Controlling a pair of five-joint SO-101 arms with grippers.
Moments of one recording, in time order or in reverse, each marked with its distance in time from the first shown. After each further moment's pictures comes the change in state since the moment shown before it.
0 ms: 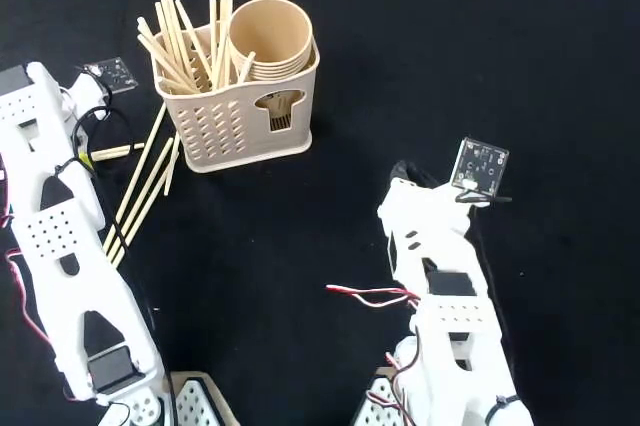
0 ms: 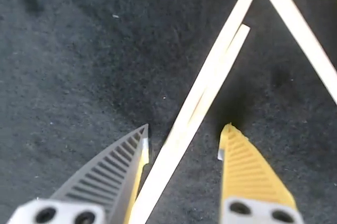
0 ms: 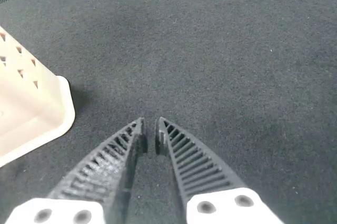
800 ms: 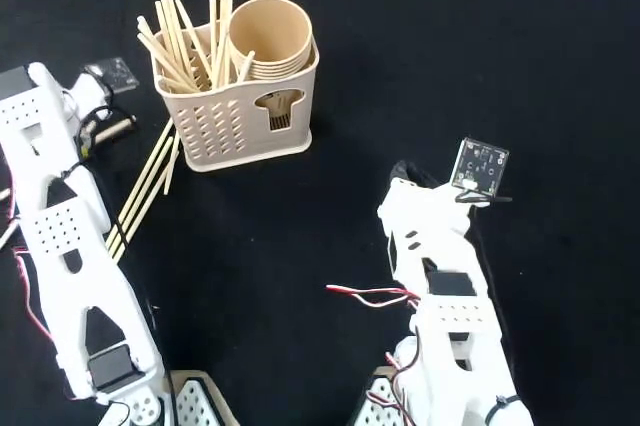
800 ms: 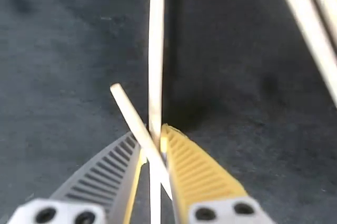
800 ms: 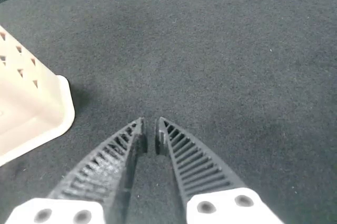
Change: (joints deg) left arm 0.2 4.7 -16.2 9.0 4.1; right arm 0.0 0.0 0.0 0.0 0.0
